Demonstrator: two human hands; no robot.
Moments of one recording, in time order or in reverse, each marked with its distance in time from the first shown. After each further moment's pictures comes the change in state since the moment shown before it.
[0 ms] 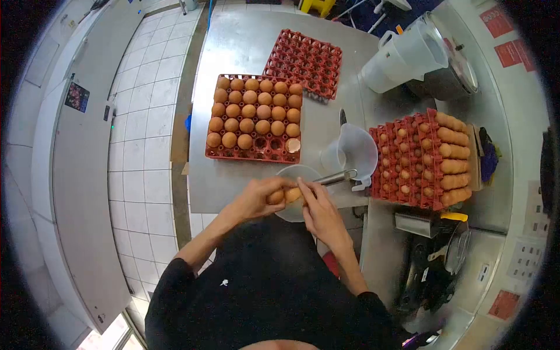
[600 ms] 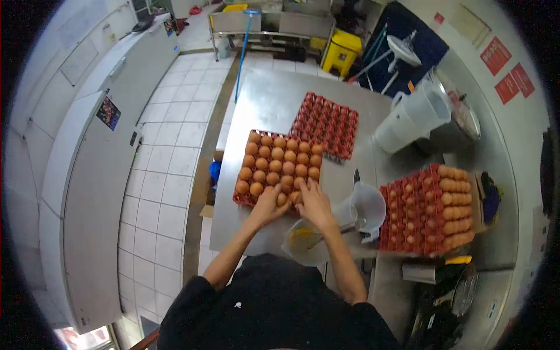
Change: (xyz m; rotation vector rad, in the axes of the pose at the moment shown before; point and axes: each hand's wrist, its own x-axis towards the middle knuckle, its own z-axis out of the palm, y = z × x) left_hand 0.041 -0.080 -0.032 0.441 0.382 -0.247; right_hand 0.143 0.037 0.045 -0.436 0.076 -0.045
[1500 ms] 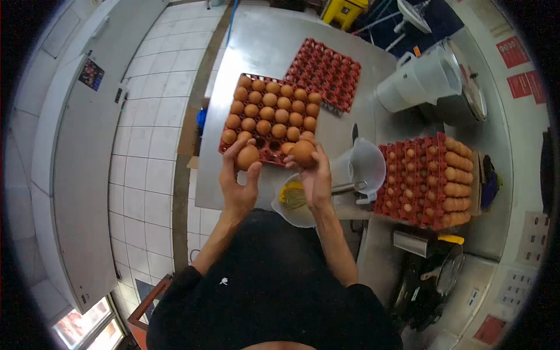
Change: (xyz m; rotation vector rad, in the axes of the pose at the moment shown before) left_hand -0.062 0.082 -0.060 -0.552 0.573 -0.007; right_hand -0.029 -0.042 -0.040 1.747 0.120 0.390
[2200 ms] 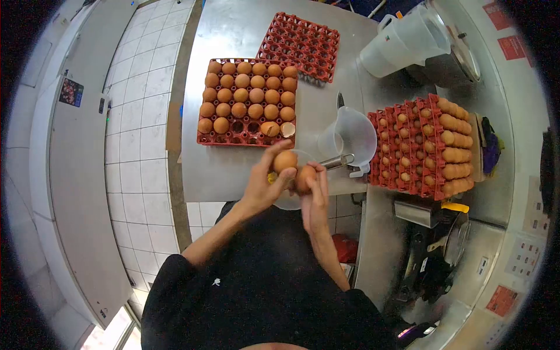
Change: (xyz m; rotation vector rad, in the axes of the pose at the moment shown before) left_hand -0.042 -0.010 0.058 -0.081 -0.516 -0.071; right_hand -0.096 0.030 -0.041 0.036 0.358 0.027
